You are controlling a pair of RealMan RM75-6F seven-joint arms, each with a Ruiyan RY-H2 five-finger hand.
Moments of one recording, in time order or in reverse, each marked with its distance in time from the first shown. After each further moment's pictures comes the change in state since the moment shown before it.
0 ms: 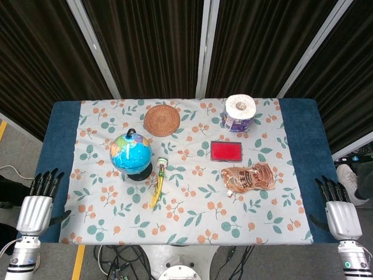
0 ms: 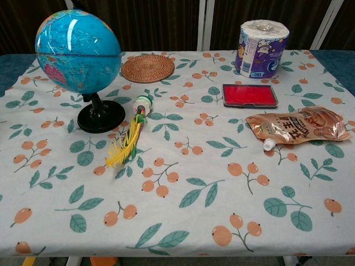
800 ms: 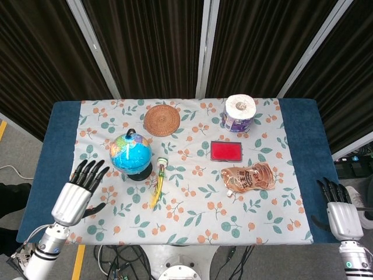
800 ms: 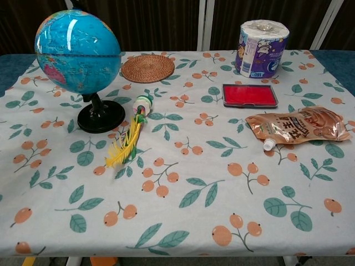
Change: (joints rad) left arm -0.162 -0.013 -0.036 -0.133 0.207 -0.092 0.088; right arm -0.001 -0.010 -0.004 0.040 0.016 -0.022 0.023
